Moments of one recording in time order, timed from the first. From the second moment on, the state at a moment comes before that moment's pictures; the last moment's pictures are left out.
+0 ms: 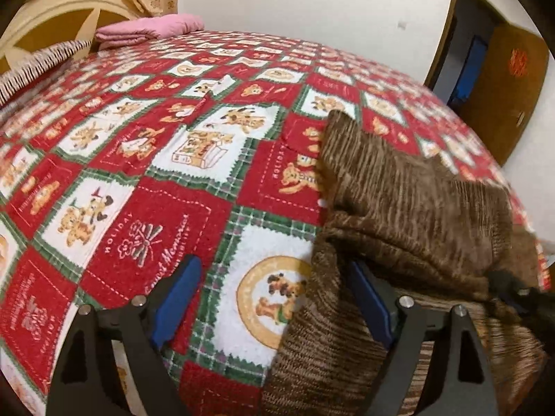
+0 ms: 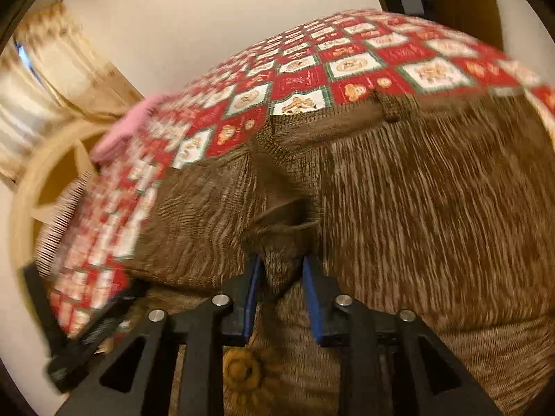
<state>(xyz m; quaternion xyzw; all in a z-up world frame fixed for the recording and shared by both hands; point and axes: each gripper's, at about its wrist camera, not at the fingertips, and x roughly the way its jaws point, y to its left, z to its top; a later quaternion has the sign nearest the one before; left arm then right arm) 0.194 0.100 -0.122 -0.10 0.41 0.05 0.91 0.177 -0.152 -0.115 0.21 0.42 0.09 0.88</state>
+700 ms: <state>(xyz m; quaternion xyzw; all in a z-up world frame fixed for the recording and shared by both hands) 0.189 0.121 -0.115 -0.13 0.41 0.12 0.90 0.212 -0.147 -0.113 0.05 0.42 0.02 0.91</state>
